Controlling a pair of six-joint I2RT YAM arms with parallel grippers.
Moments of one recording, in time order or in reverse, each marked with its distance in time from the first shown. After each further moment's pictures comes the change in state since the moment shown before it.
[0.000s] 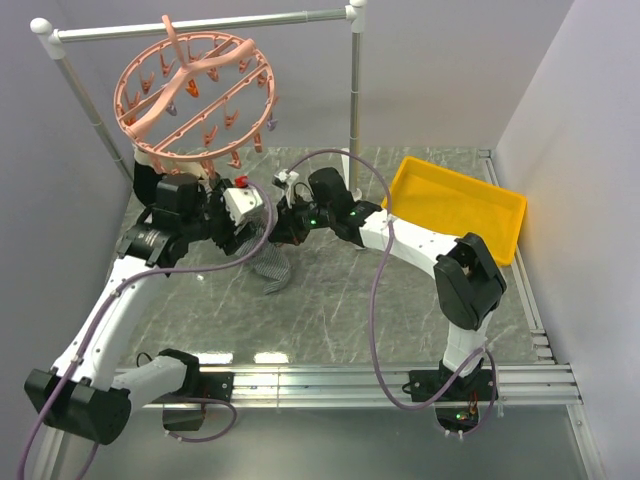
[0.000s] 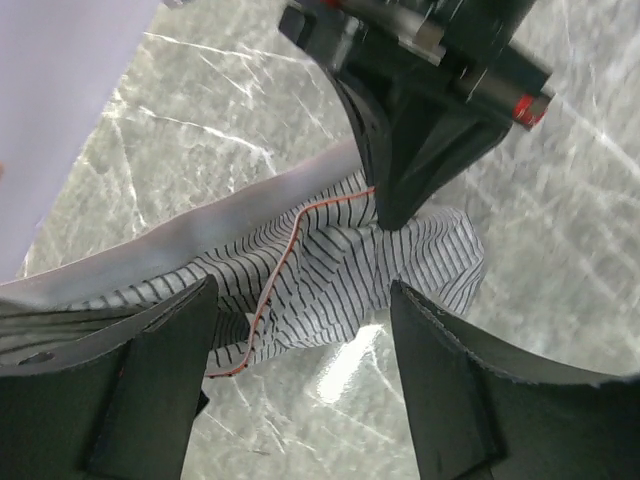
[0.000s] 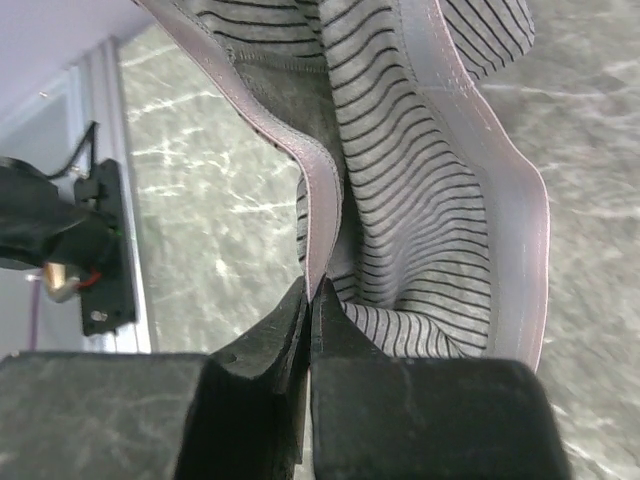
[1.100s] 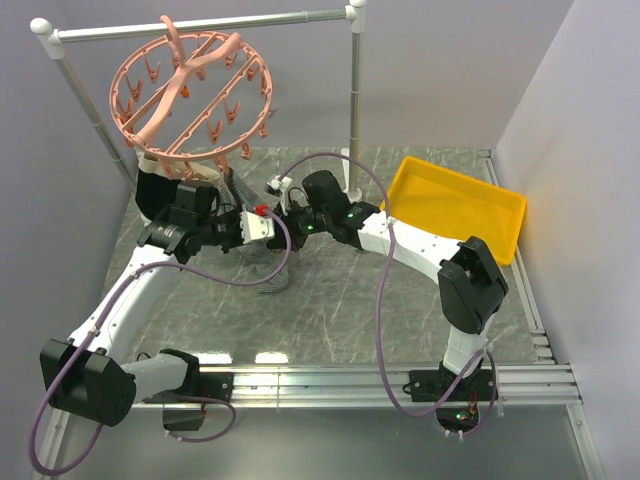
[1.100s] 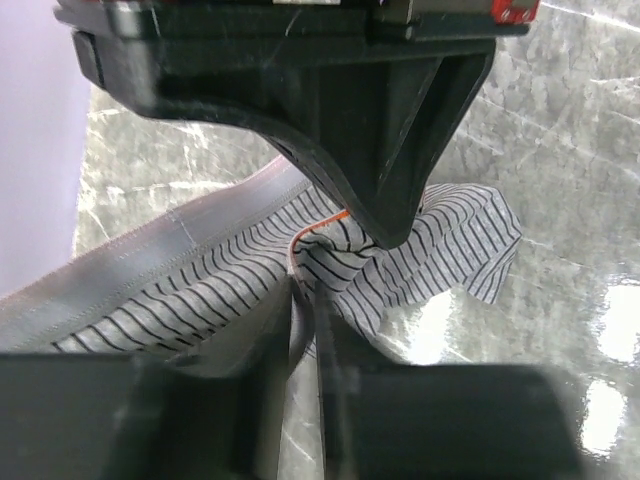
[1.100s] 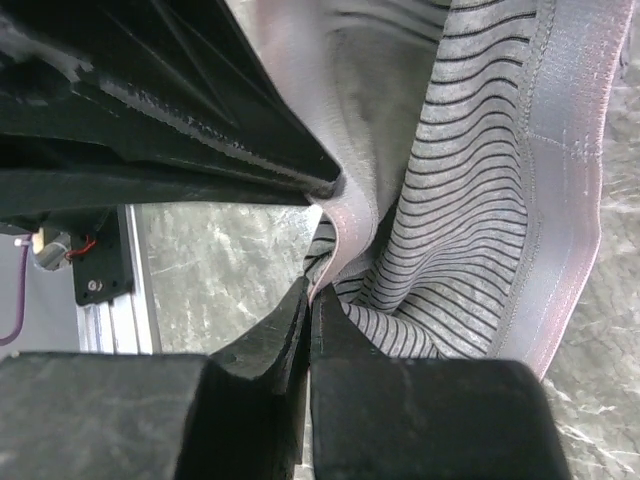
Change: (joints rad) left arm 0.018 0.119 -0.081 0.020 0.163 0.412; right arm 0.040 -0.026 0.024 -0.114 0.032 -0.092
